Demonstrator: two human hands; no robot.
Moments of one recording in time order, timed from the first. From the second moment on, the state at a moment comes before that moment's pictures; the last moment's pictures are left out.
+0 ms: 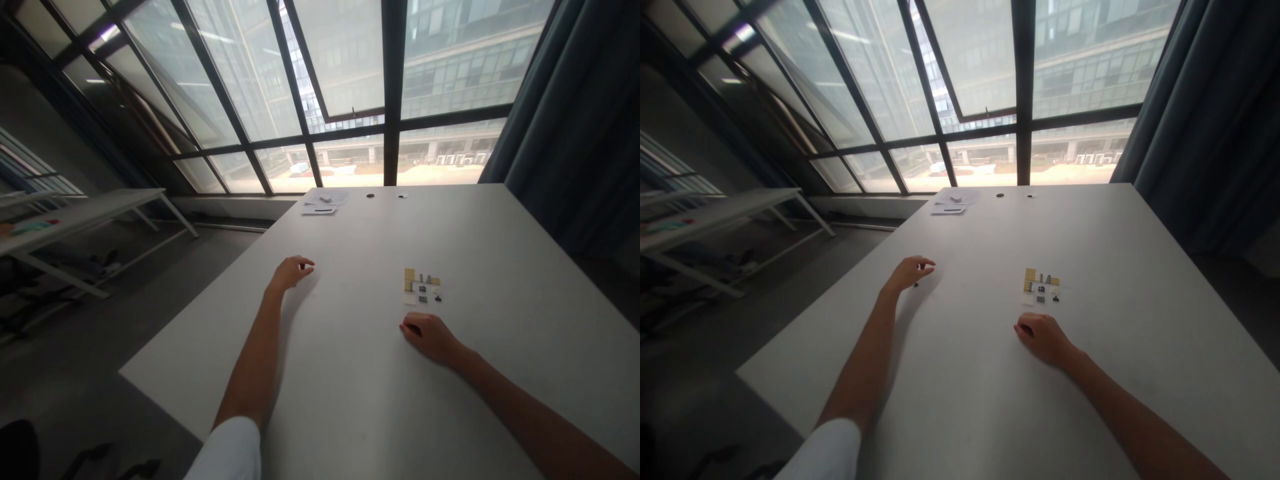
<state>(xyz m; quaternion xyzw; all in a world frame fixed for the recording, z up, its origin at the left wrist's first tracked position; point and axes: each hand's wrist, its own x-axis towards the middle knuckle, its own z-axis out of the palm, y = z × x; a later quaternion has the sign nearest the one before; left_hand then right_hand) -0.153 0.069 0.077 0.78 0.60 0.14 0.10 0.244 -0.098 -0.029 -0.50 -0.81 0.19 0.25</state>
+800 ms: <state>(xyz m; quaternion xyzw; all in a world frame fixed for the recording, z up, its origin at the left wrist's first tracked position) -0.210 0.084 0.032 0.71 0.69 0.01 0.14 0.245 -0.098 -0.029 -0.50 -0.81 0.19 0.24</state>
